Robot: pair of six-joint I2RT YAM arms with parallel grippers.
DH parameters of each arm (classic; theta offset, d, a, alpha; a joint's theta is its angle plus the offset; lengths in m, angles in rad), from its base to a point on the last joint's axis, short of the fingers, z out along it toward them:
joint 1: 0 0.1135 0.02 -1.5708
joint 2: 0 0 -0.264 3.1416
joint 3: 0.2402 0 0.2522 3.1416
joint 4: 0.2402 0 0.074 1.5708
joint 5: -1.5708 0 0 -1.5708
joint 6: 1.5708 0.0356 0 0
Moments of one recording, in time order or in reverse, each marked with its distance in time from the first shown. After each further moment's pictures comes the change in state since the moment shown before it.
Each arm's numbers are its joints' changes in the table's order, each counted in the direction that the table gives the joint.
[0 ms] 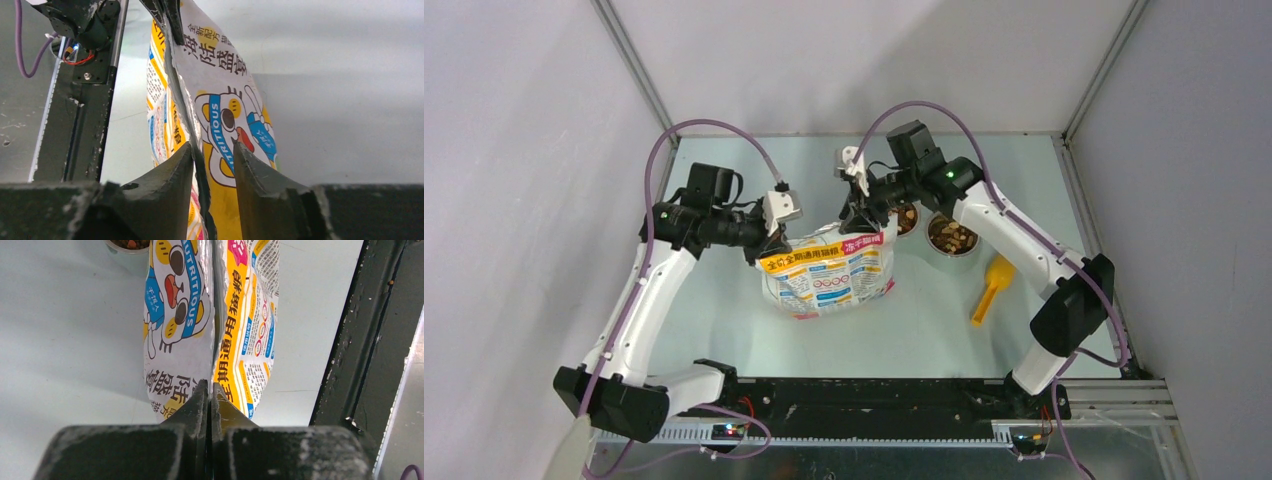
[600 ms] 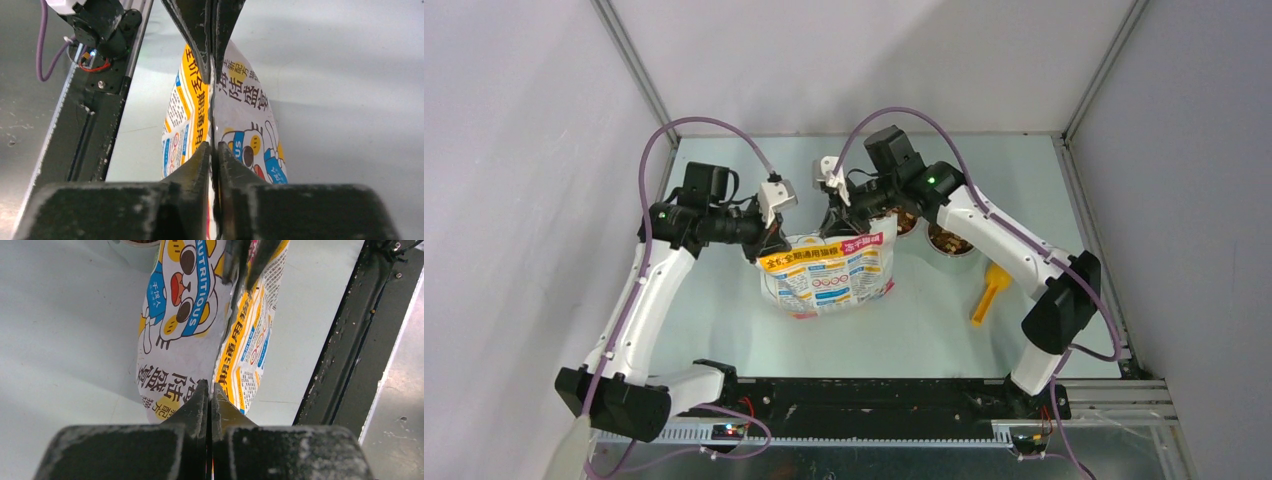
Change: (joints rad) left arm 0.033 0.000 -0.006 -0.030 -0.020 -0.147; right arm 0.079 0.045 0.056 -0.029 0.013 -0.008
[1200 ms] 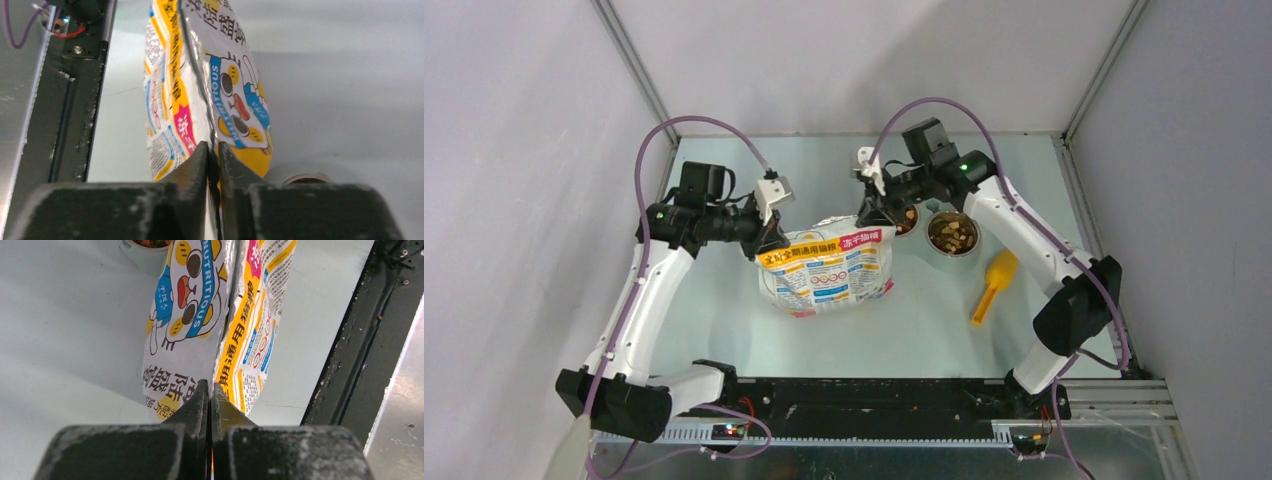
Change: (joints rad) left arm 0.022 -0.004 -0.008 -0.033 -0.011 -0.011; right arm -0.142 -0.045 -0.044 0.137 0.010 -0.146
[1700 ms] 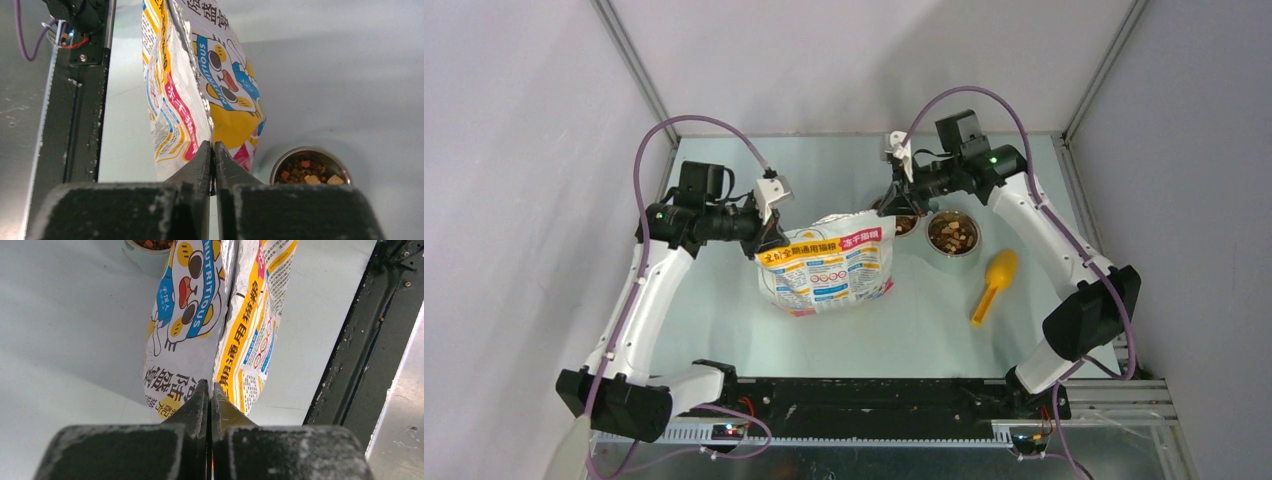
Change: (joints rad) left arm 0.008 -0.001 0.000 -0.007 0.001 0.000; right arm -0.145 -0.060 -0.018 0.057 0.082 0.020
